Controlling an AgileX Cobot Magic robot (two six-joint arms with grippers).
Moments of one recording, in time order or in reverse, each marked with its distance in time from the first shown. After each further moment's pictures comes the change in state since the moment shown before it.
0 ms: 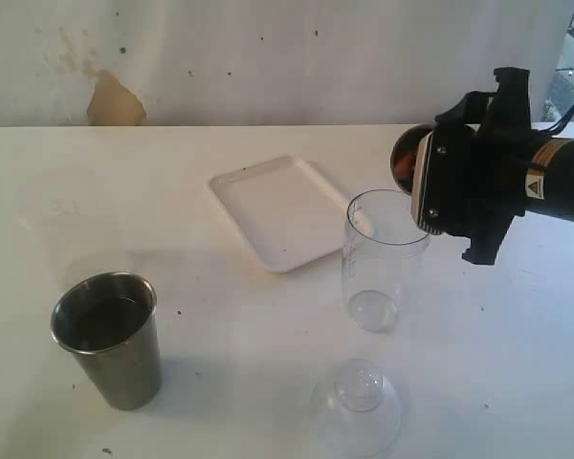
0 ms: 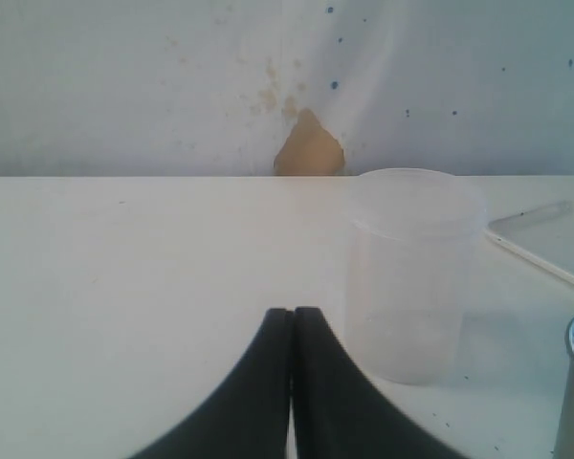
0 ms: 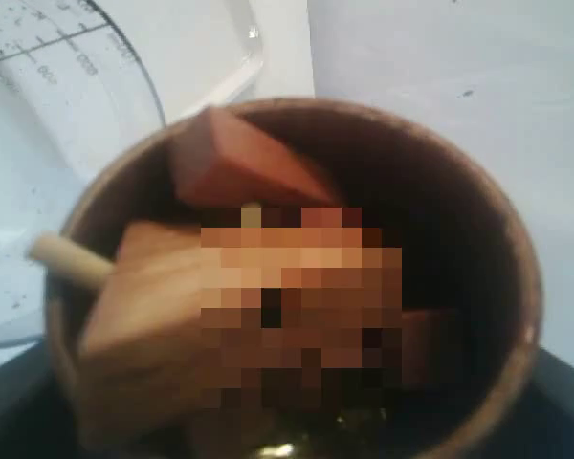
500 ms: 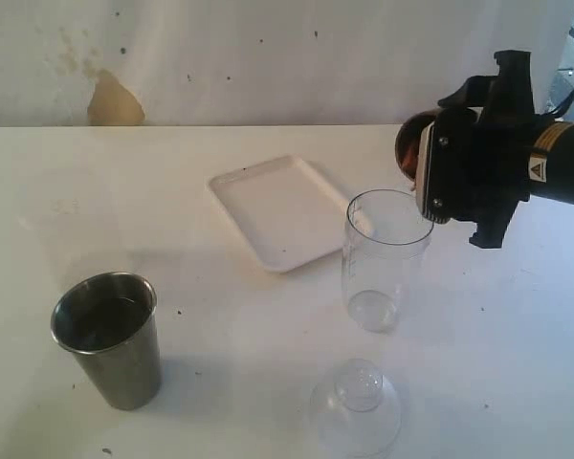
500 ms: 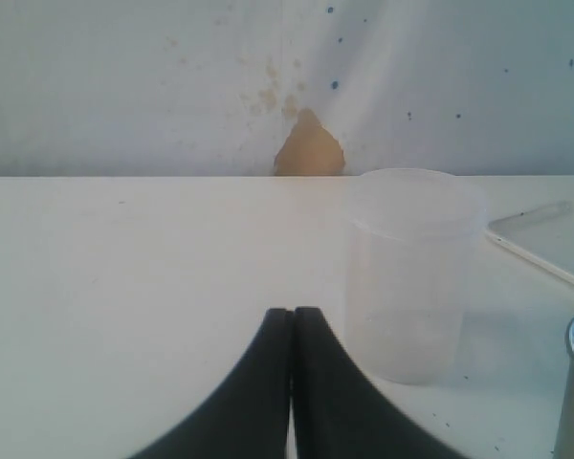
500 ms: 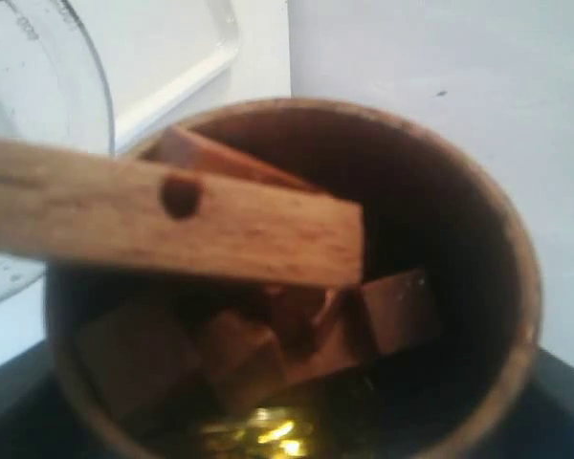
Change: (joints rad) left arm 0.000 0.000 0.000 0.000 0.000 0.000; right arm -0.020 0.015 -0.039 0.000 0.002 -0.067
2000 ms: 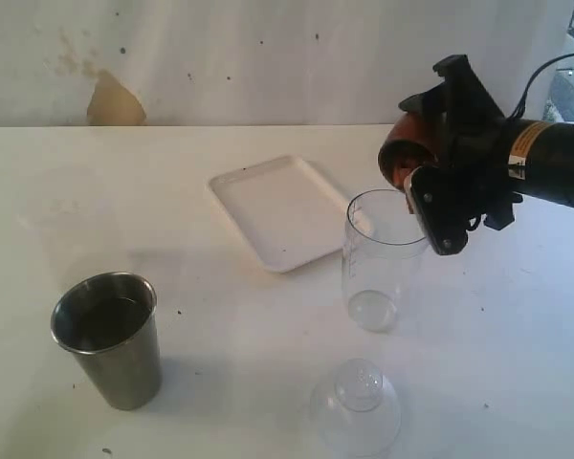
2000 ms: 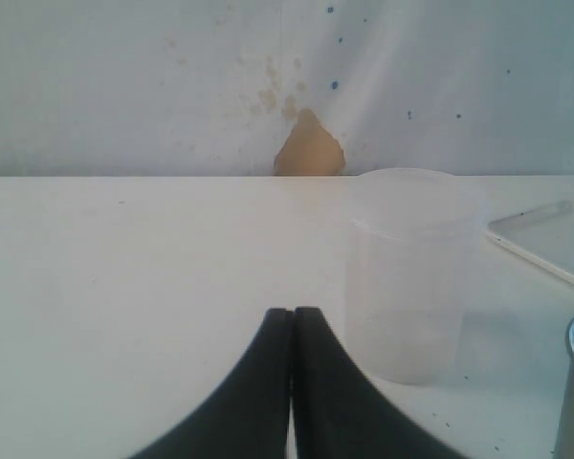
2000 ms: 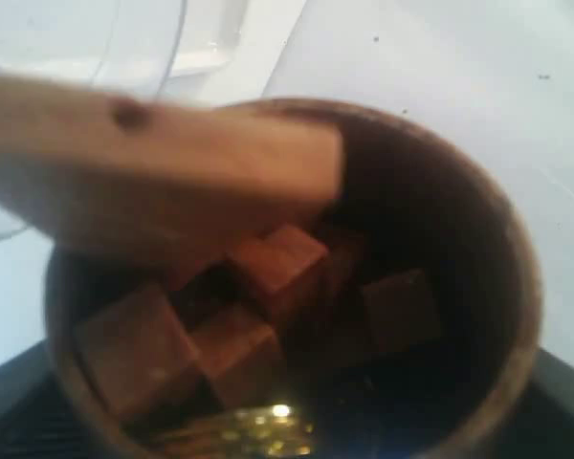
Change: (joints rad) left arm 0.000 0.000 0.000 0.000 0.000 0.000; right arm -0.002 0.071 -0.021 0.000 -0.132 -0.544
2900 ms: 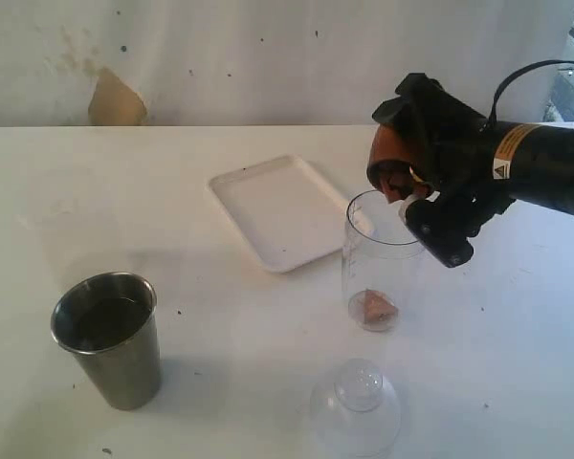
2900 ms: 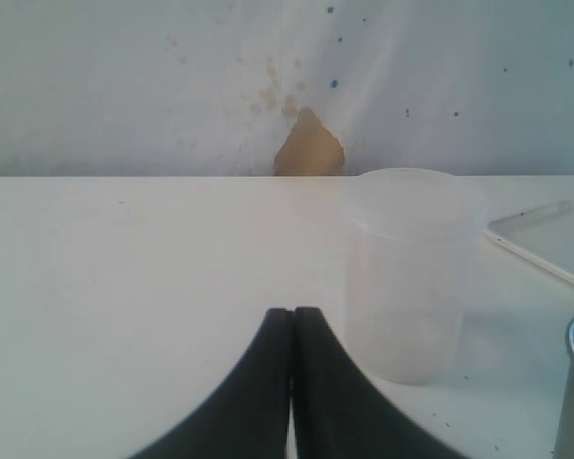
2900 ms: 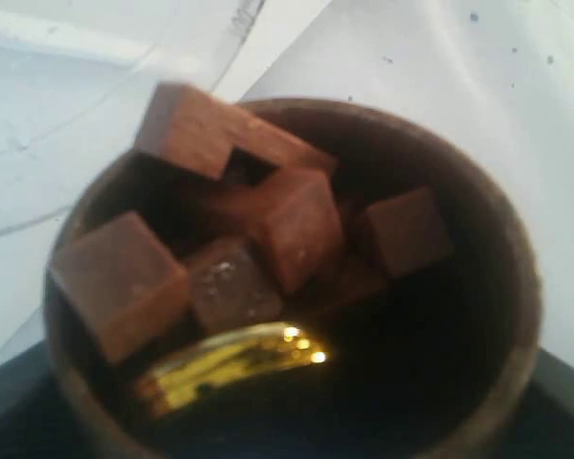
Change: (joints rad) left arm 0.000 0.000 0.000 0.000 0.000 0.000; right arm 0.027 0.019 -0.001 0.000 -0.047 -0.312
